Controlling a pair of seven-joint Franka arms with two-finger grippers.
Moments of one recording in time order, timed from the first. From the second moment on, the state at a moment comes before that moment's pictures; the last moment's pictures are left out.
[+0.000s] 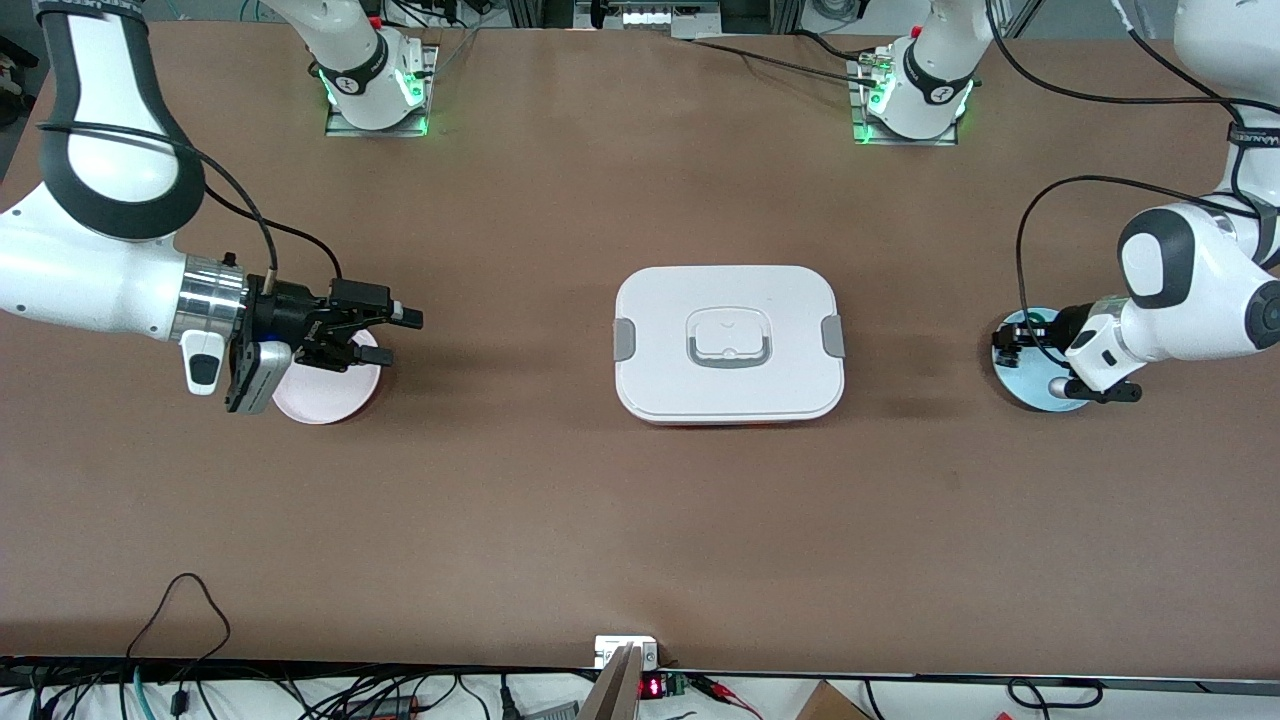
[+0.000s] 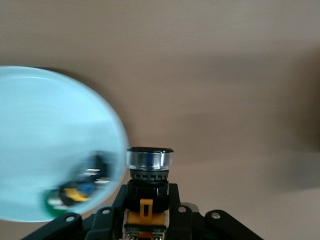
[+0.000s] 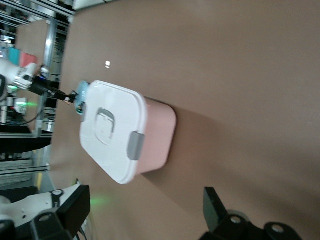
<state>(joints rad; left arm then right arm) 0.27 0.38 -0.07 -1.99 -0.08 2.07 0.27 0.13 0.27 -0.01 -1.75 0.84 1.90 -0.48</state>
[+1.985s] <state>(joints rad) 0.16 0.05 -0.05 -1.80 0.03 1.87 0.16 0.06 0.15 -0.04 -1.61 -0.04 1.68 0.09</state>
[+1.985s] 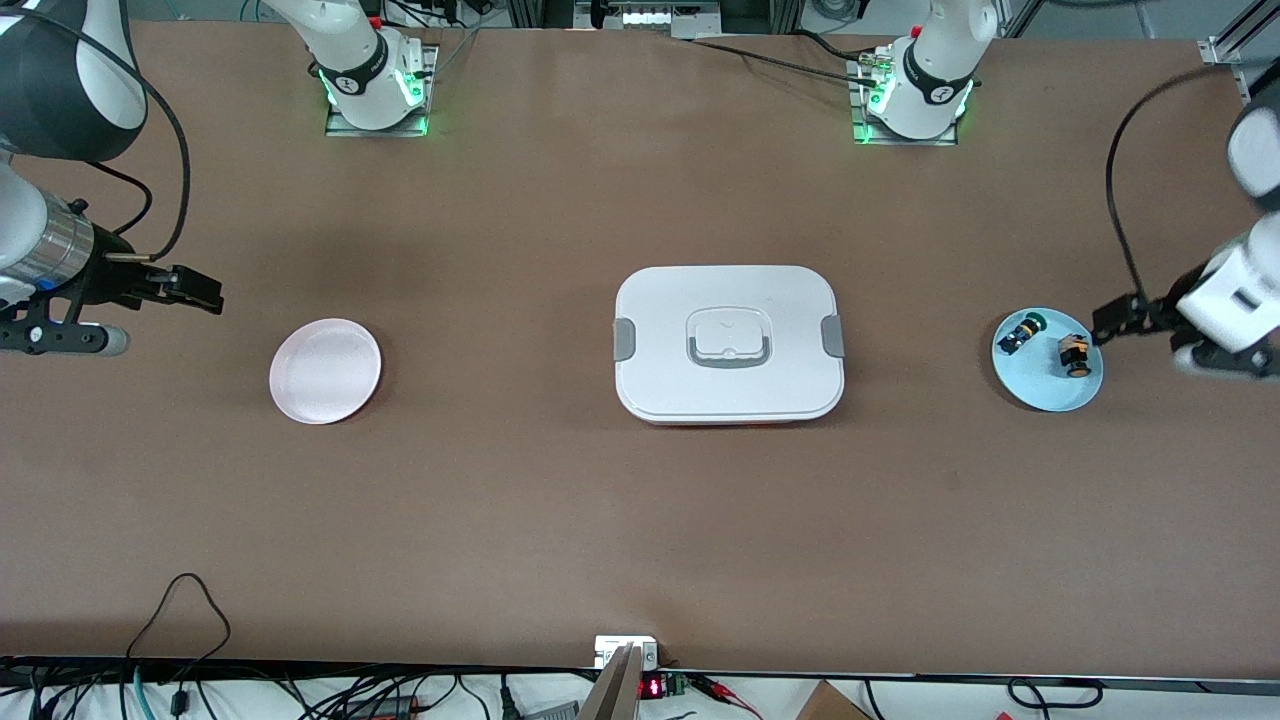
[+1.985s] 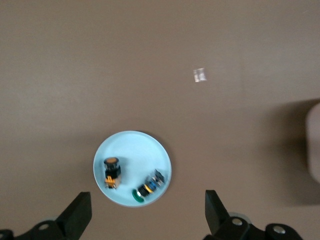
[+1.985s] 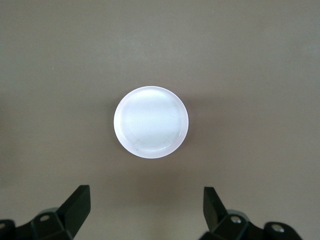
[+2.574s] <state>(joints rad) 0.10 -0.07 -0.05 -1.77 0.02 1.71 0.06 0.01 0.06 -0.04 -1.65 -0.05 1.62 0.04</state>
